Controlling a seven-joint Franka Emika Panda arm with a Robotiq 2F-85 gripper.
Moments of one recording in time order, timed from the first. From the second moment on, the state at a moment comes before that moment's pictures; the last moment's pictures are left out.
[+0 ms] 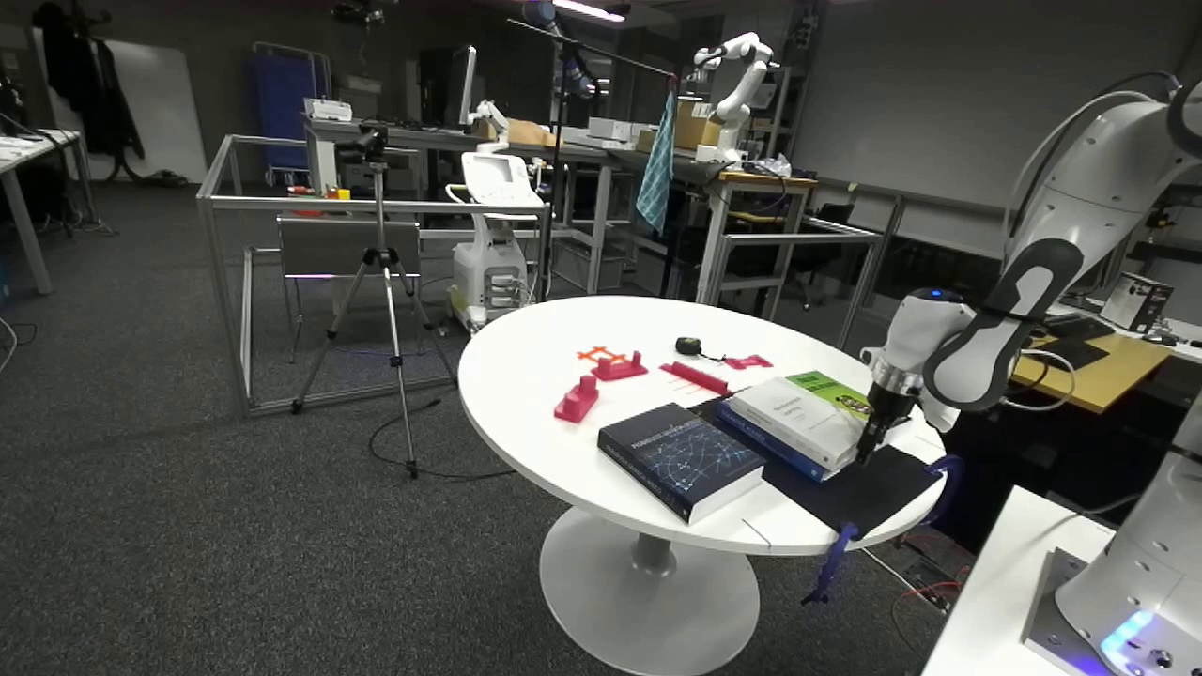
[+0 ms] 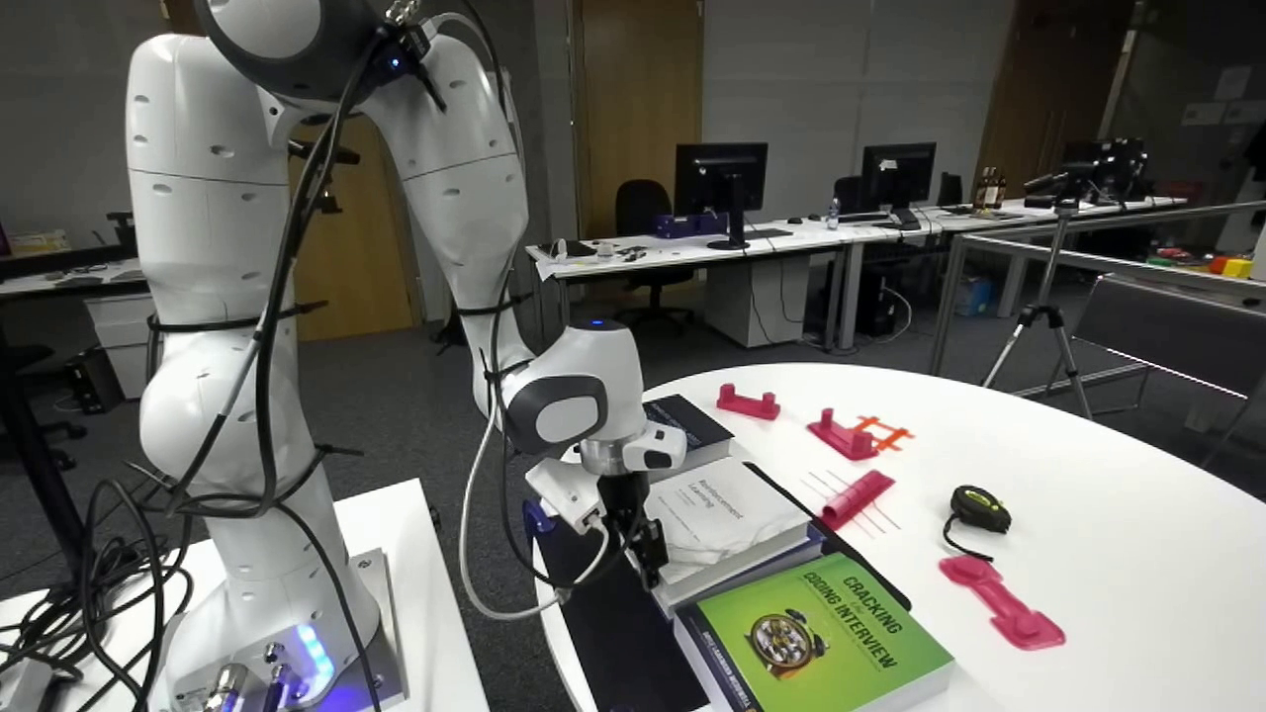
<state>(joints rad) 0.04 0.18 -0.31 -2.77 -0.34 3.02 -0.03</state>
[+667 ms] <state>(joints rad) -0.08 -0.22 -0.05 -2.77 0.32 2.66 -0.43</state>
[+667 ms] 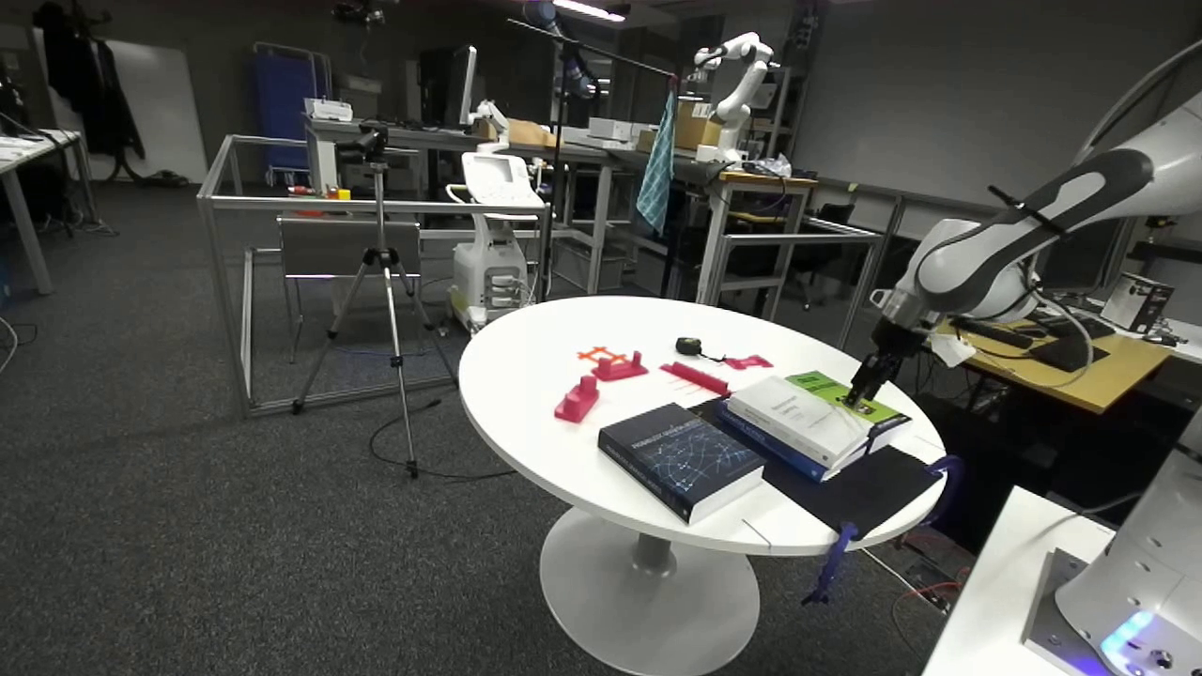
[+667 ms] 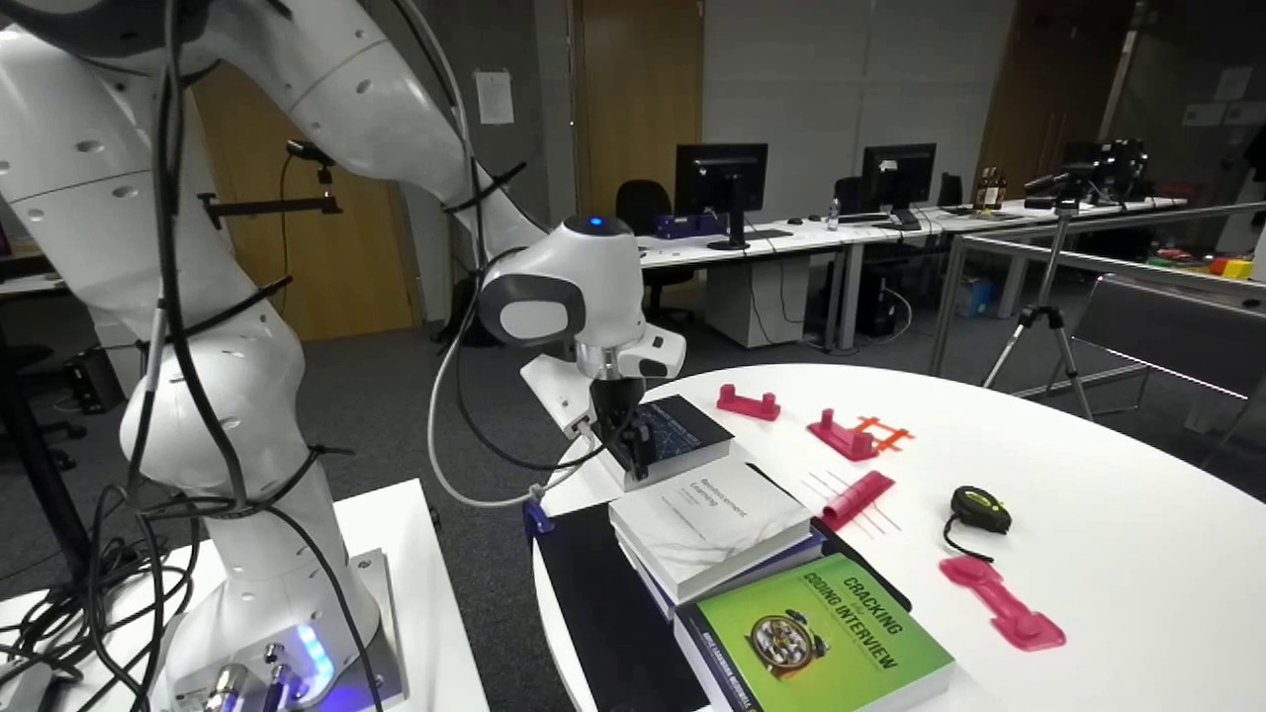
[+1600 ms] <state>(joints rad) -0.20 -0.71 -0.22 -2.77 -0.11 2.30 -0.43</state>
